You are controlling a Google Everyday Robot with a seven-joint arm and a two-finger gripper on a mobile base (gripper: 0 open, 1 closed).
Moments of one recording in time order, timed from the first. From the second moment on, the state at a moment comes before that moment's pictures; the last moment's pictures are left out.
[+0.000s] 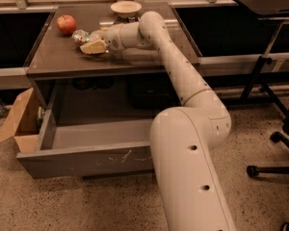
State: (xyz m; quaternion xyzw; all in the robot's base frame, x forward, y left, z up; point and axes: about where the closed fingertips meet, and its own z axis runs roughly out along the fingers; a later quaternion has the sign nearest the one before) arm 0.864 0.175 0.844 -0.49 0.63 0.33 0.50
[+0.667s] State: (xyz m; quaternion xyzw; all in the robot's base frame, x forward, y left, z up) arm 0.811 0.194 0.874 -0.52 0.59 0.36 0.51
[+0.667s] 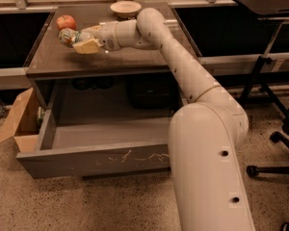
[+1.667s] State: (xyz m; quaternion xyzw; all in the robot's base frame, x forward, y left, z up) arm 0.759 0.184 0.890 -0.60 0.53 0.35 0.49
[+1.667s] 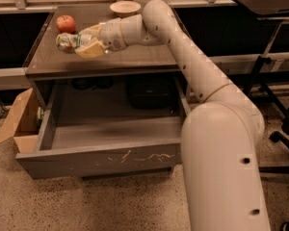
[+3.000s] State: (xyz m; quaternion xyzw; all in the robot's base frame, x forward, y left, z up) arm 0.633 0.182 0.832 -0.66 0.48 0.40 0.42
